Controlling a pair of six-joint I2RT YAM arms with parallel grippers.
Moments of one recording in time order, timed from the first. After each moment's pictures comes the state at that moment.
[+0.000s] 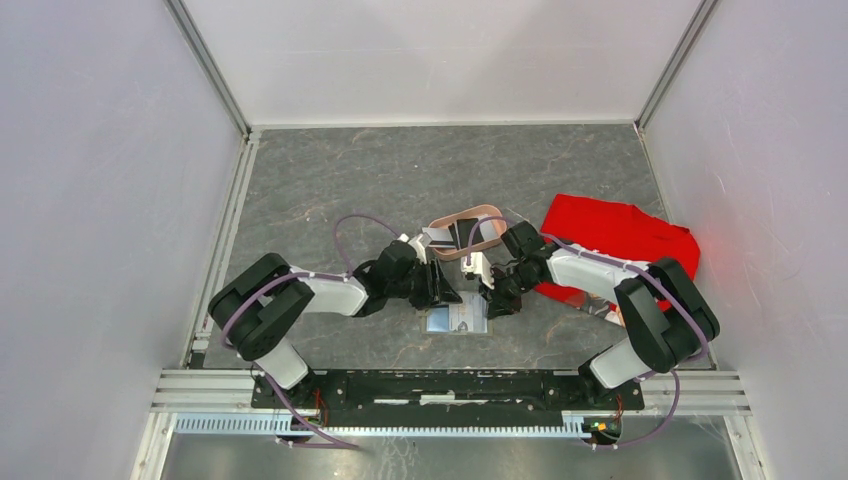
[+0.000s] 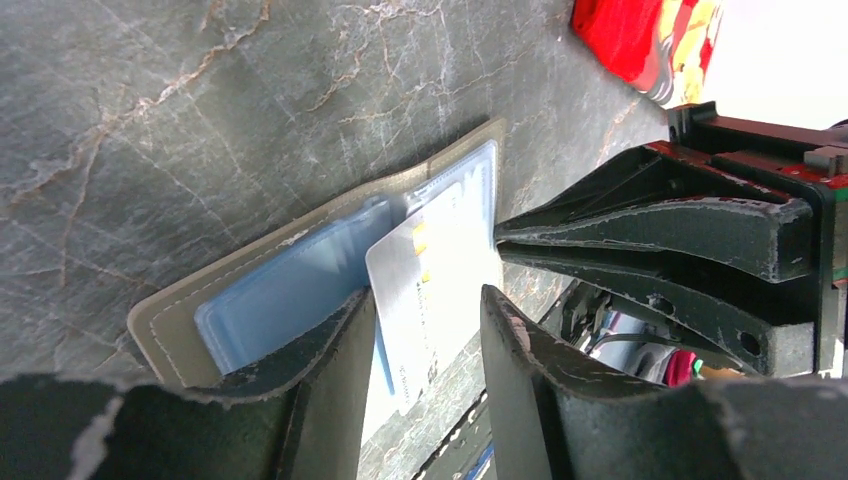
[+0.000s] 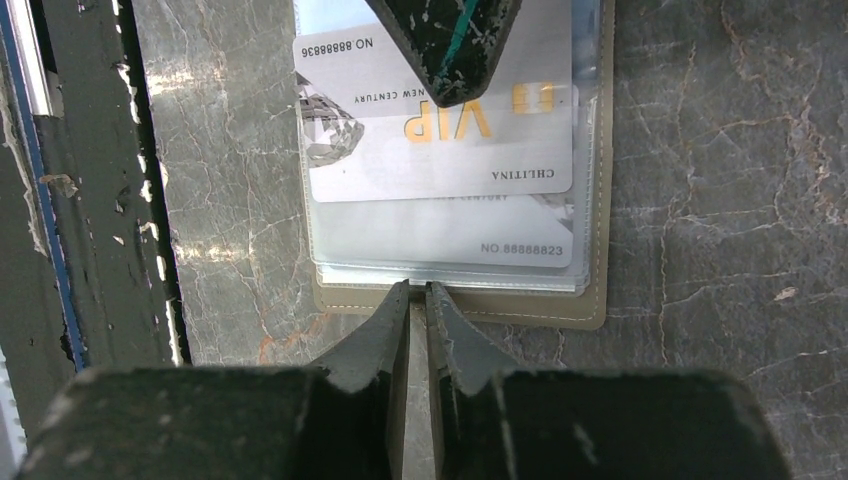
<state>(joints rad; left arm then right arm) -0.79 1.63 0.56 0.42 0.34 -0.97 0.53 1.52 0.73 -0.50 -0.70 -0.78</state>
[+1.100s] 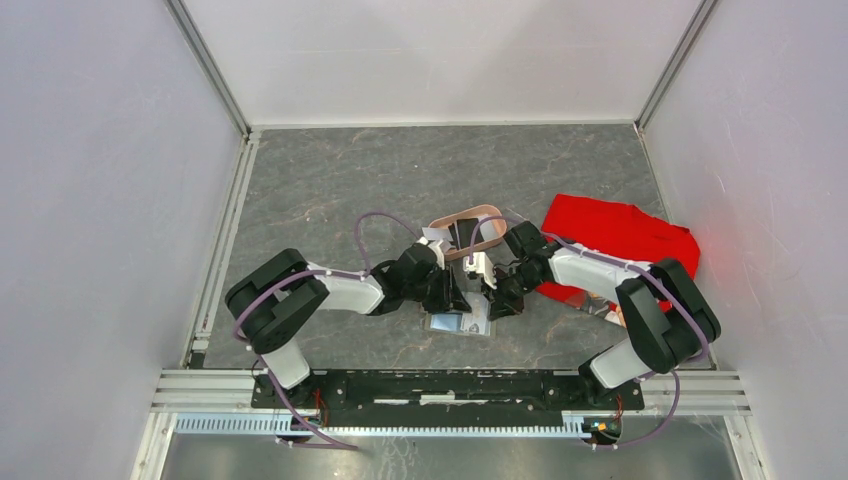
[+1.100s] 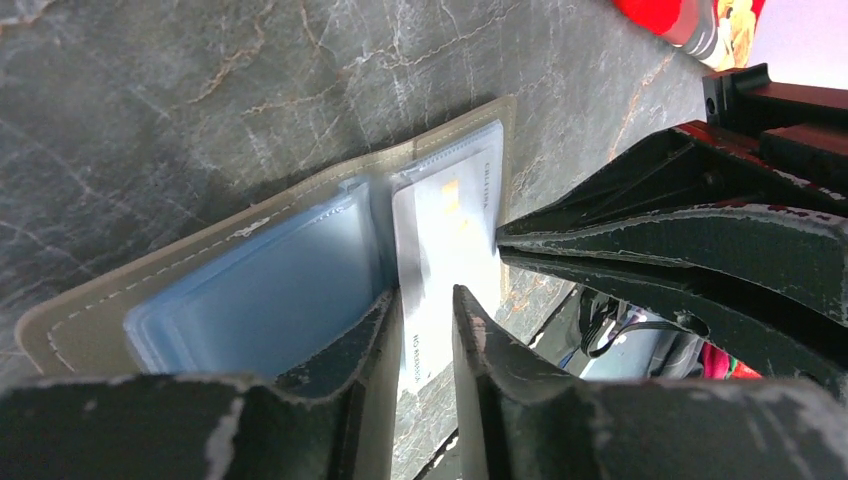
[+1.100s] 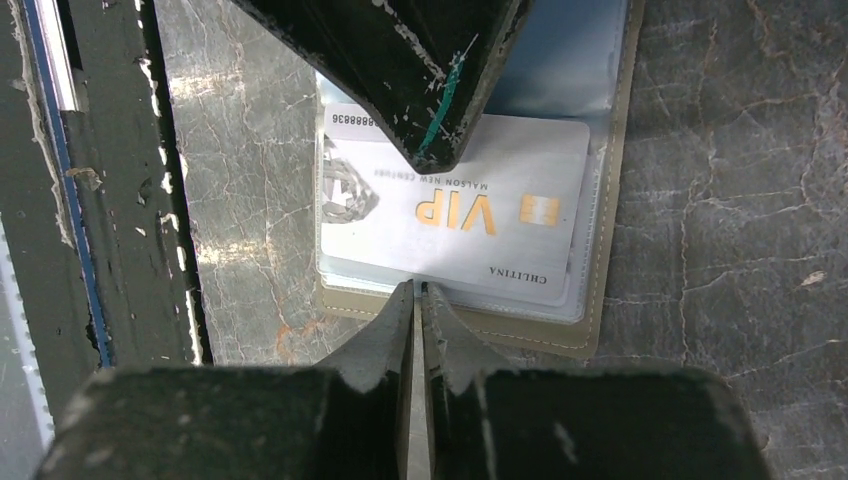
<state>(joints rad) -0.89 1.70 0.67 0.32 0.32 -0.93 0.52 1.51 0.73 -0.53 -0.72 -0.78</state>
